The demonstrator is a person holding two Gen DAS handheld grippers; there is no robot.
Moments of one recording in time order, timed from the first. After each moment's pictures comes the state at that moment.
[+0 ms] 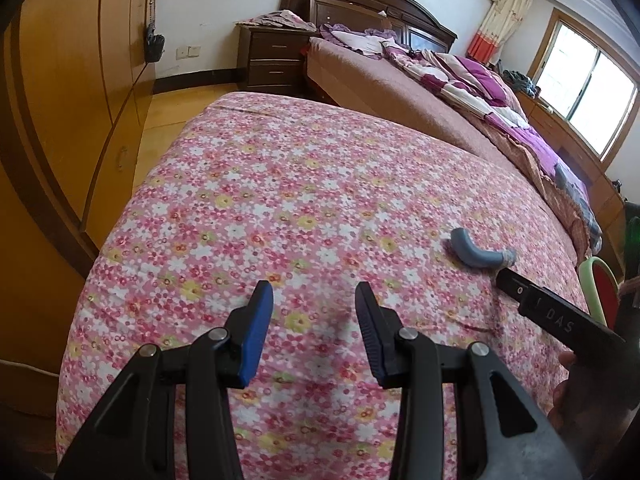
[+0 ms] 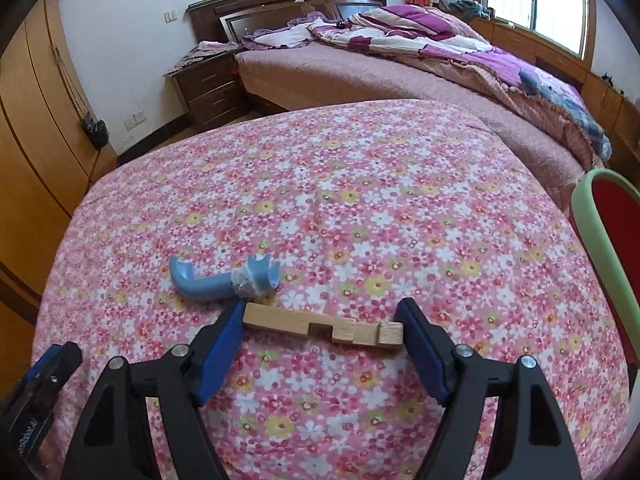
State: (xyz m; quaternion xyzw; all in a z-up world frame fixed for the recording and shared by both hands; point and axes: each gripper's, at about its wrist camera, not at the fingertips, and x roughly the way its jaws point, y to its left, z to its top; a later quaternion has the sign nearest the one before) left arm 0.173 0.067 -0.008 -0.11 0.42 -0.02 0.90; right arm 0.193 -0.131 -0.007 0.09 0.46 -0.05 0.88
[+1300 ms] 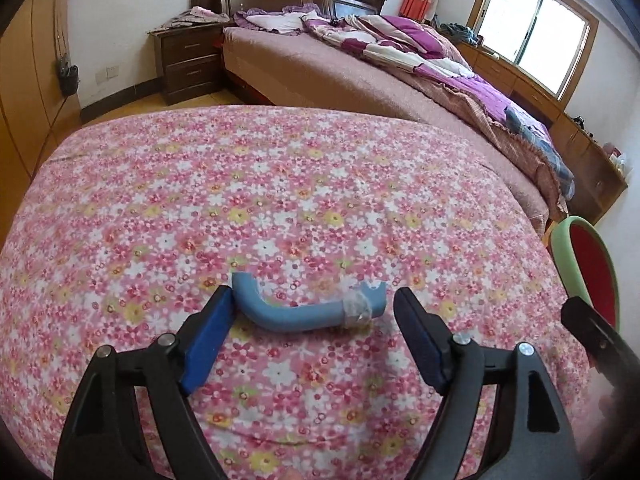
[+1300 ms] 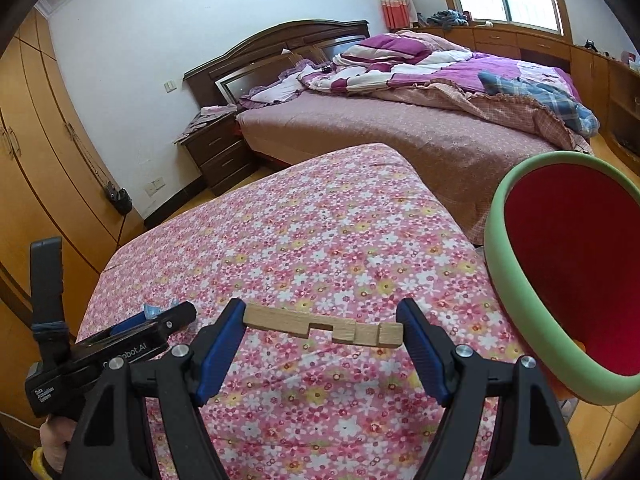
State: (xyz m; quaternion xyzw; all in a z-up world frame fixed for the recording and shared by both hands) left arm 0.241 -0.078 -0.017 -0.04 0.44 -0.12 0.89; right arm 0.140 -0.262 0.018 0.17 0.37 -0.02 0.92
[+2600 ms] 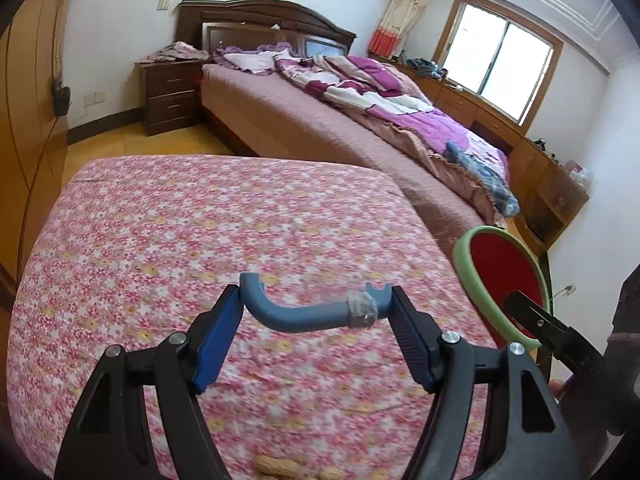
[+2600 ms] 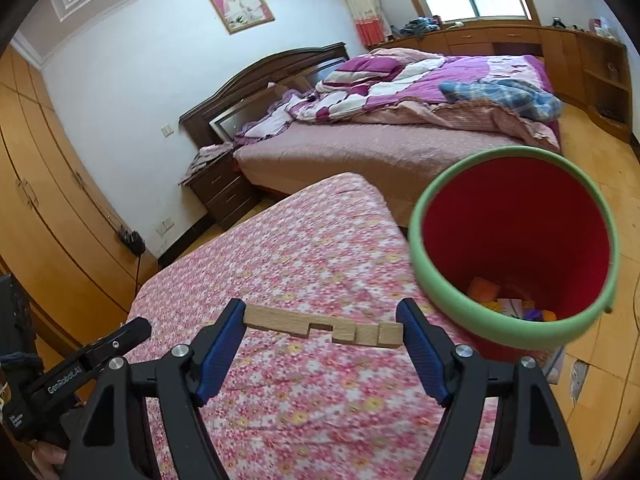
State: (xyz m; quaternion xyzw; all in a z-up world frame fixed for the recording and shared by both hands) left arm 0.132 -0.085 0.072 -0.08 0.38 -0.18 0.91; right arm 0.046 -0.307 0.063 0.23 0.32 -0.04 0.92
